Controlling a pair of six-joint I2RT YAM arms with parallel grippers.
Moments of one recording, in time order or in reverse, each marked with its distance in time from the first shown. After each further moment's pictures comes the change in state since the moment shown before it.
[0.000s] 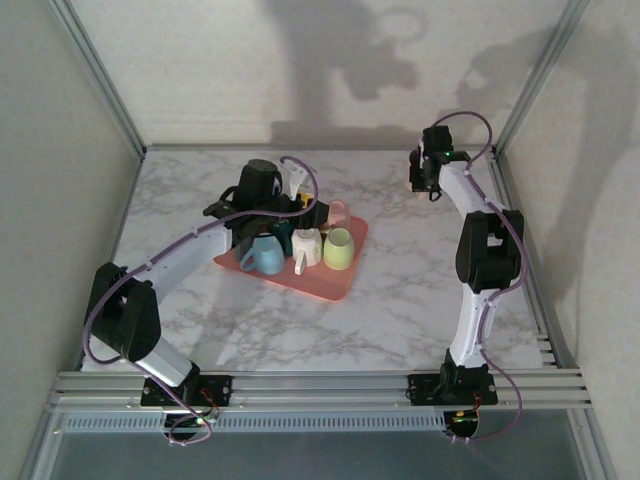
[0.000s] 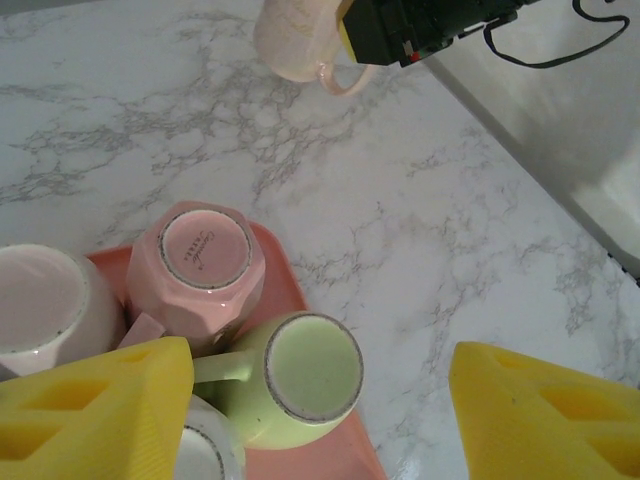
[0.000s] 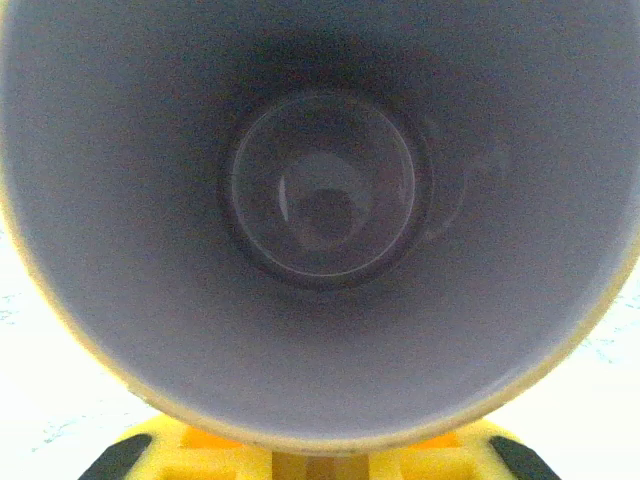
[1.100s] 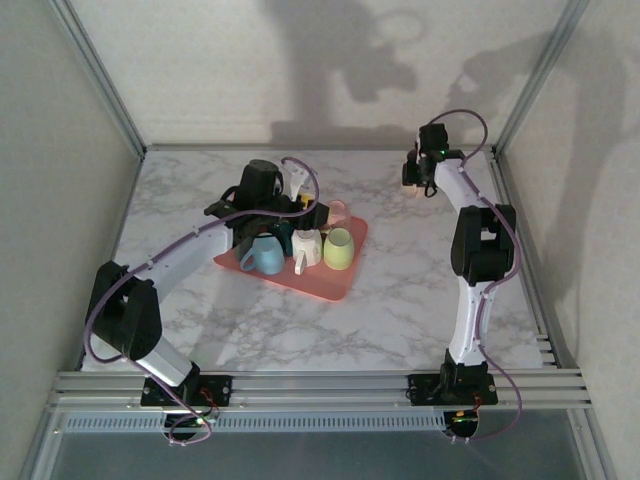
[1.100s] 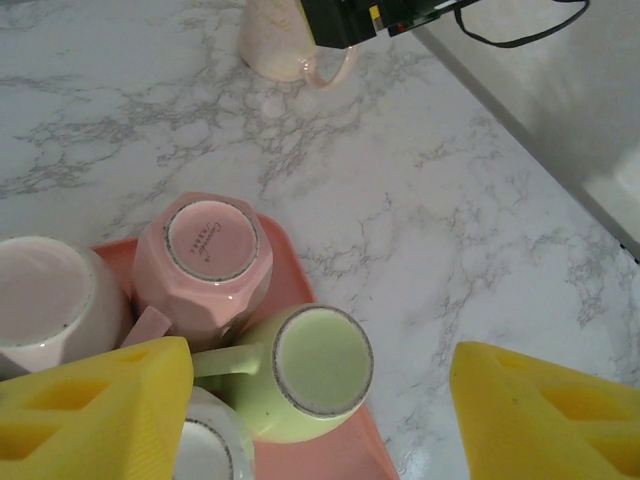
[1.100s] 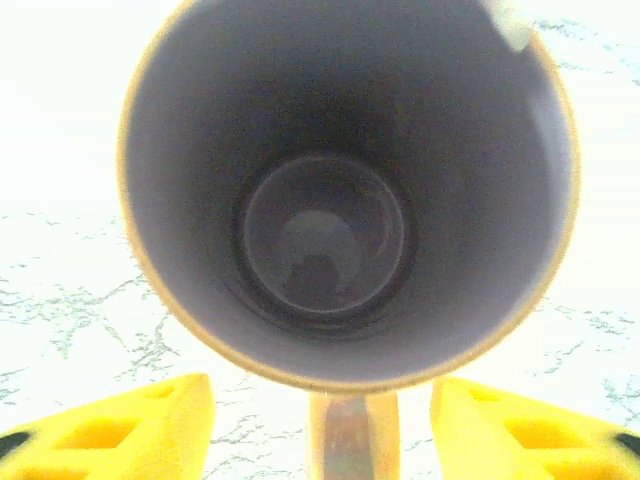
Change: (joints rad) left arm 0.000 -0.003 0.000 -0.021 -0.014 0.018; right arm 0.000 0.065 0.062 0.051 -0.006 0.024
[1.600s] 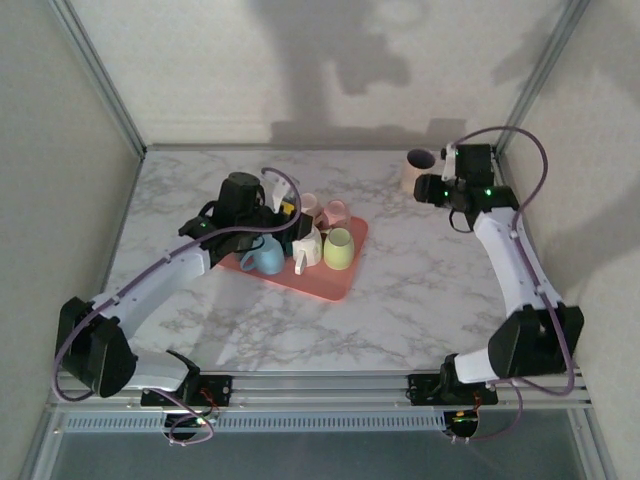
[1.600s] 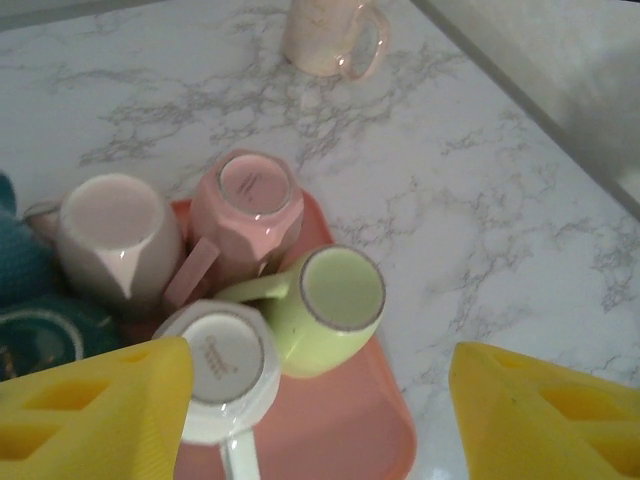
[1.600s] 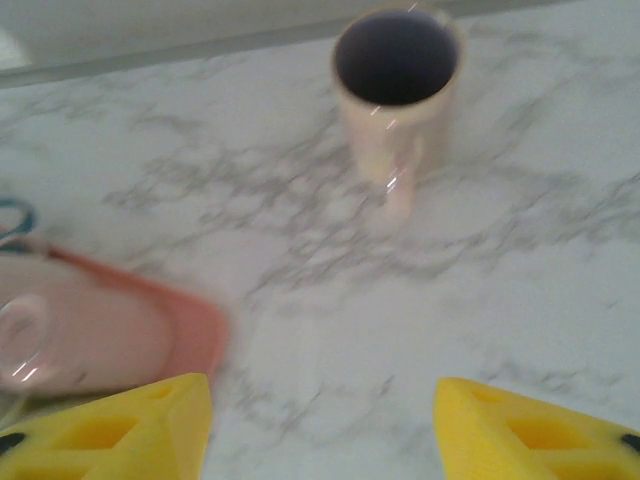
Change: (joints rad) left arm 0.000 -0.232 -0.143 -0.087 -0.114 0.016; right arm 0.001 -0.748 -0.497 -0.077 -0.216 0.112
